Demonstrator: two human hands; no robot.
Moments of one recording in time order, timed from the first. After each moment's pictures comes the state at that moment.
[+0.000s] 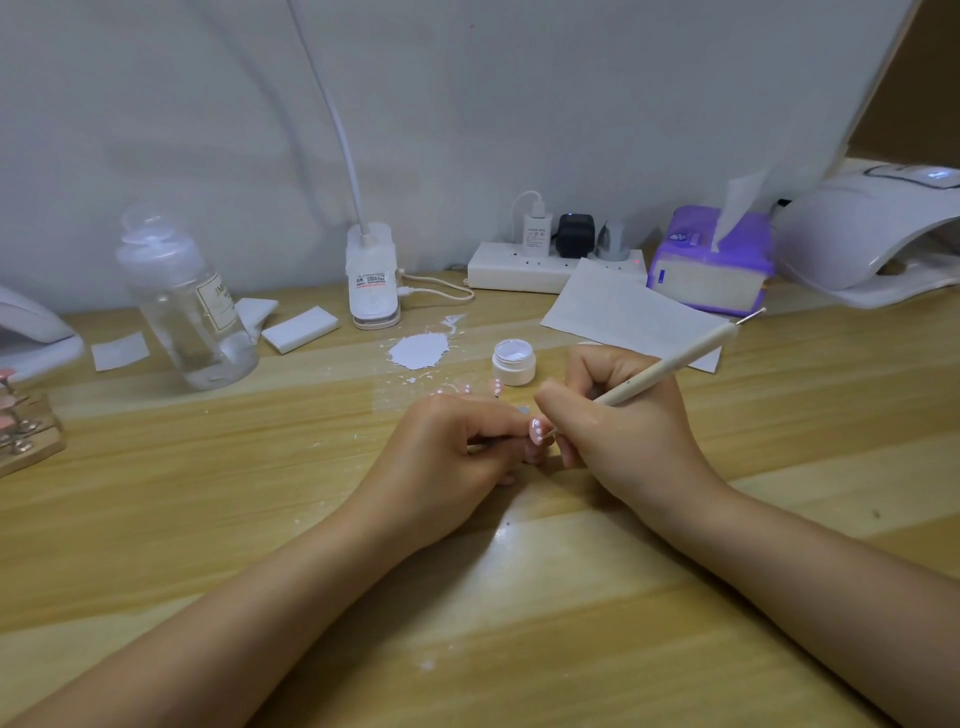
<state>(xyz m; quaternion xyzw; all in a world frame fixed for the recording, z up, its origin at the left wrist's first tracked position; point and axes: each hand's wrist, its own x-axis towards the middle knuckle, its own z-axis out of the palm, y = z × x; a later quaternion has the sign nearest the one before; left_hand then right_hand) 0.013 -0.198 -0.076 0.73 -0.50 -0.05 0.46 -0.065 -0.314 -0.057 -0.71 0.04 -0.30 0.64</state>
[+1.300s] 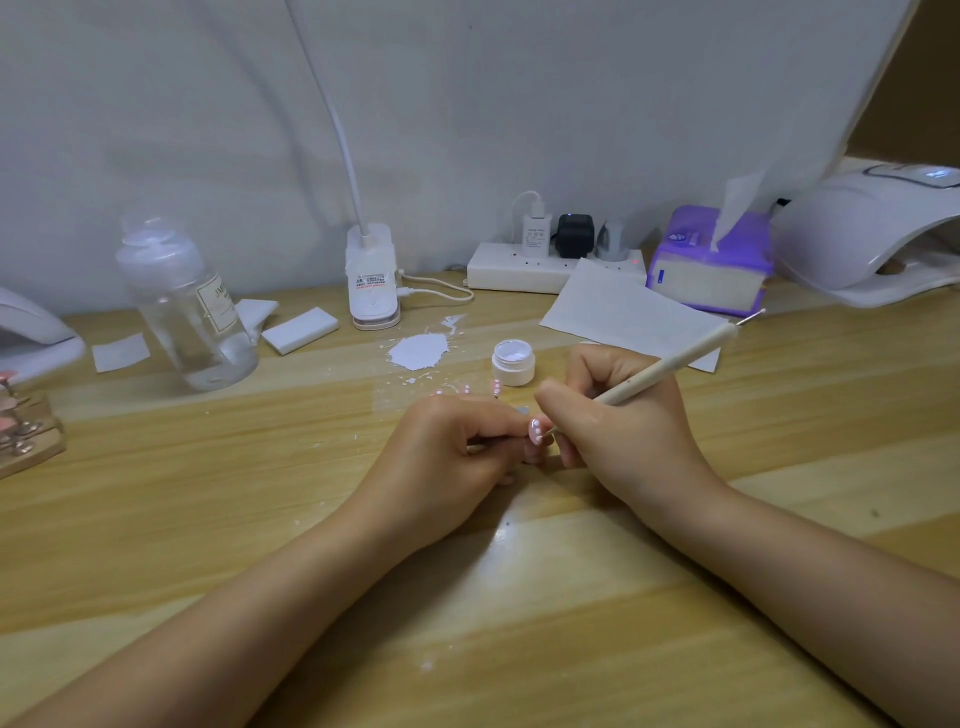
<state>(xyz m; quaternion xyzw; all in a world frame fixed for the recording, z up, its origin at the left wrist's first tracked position) 0.012 -0.198 -0.074 0.73 -0.50 -0.04 0.46 -0.065 -0.315 -0.057 -0.70 0.05 -0.30 0.64</state>
